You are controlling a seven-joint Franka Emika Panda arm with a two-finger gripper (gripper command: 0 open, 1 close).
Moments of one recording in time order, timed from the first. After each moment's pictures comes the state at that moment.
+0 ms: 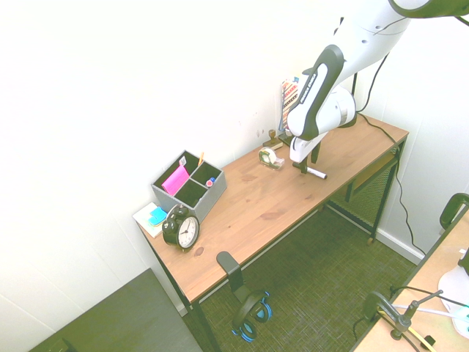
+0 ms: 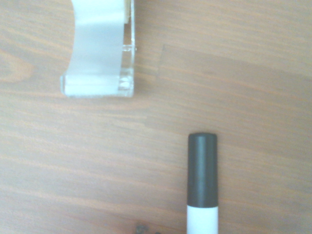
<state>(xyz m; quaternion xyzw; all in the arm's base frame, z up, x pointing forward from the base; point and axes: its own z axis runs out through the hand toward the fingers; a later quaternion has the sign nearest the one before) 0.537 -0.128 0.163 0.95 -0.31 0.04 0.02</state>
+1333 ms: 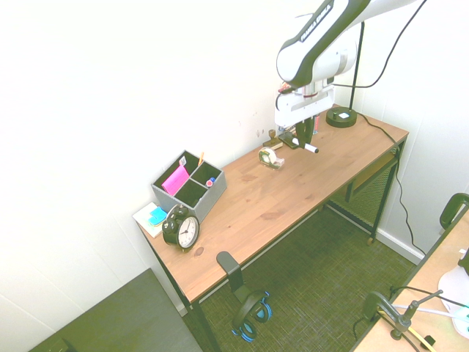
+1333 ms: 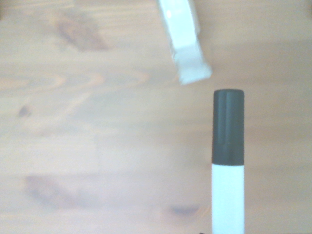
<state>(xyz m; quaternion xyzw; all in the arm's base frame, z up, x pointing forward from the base) 0.502 -0.040 0.337 0.89 -0.45 -0.09 0.00</state>
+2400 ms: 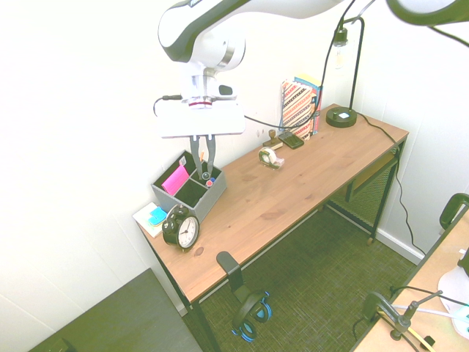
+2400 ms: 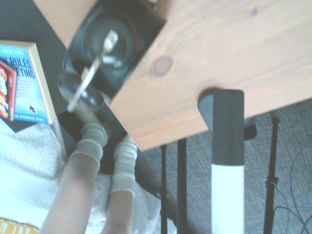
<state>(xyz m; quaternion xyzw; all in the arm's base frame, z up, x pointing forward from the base) 0.621 0.193 0.338 0.75 -0.57 -0.33 -0.03</state>
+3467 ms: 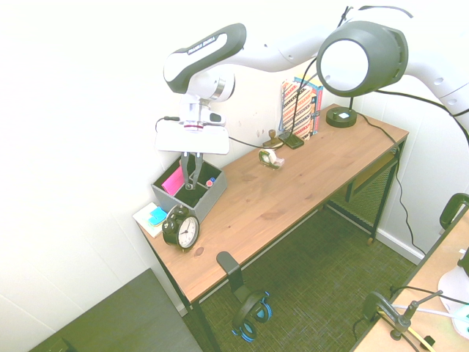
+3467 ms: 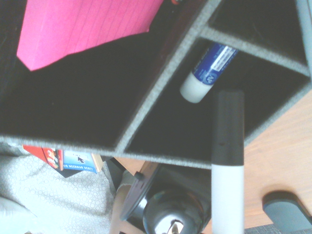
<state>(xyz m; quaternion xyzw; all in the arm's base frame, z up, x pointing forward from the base) 0.702 0.180 0.248 0.70 -0.61 -0.35 -0.08</state>
